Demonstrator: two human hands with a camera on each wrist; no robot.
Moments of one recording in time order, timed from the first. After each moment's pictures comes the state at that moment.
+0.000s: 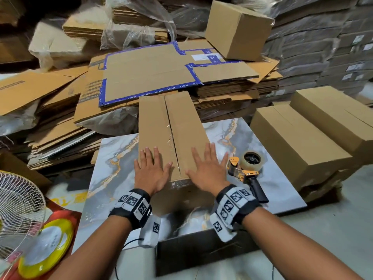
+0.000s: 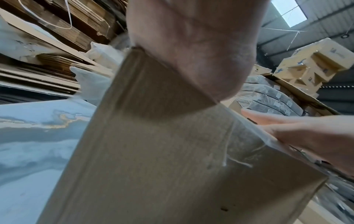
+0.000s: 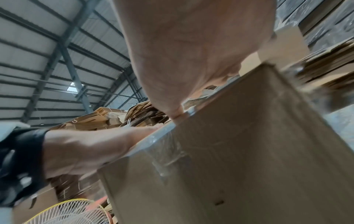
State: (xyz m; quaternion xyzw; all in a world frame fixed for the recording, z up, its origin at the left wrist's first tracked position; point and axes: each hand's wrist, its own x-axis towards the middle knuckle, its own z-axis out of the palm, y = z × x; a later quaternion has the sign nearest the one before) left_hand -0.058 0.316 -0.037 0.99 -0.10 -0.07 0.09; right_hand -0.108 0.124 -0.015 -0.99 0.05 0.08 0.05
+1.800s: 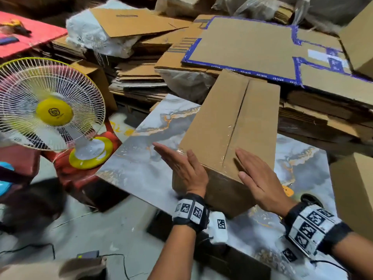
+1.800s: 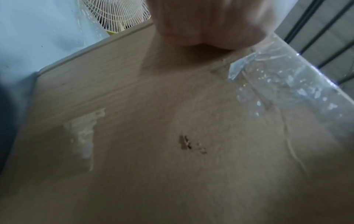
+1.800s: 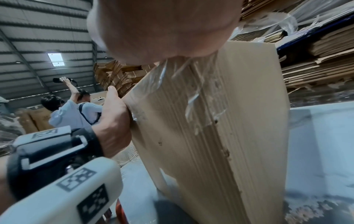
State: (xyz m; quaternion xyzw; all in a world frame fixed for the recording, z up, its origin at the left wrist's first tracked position) left_hand -0.085 0.249 -0.111 0.70 0.27 0.44 0.50; right_hand -0.067 0.059 -0.049 -0.90 -0.38 -0.02 0.23
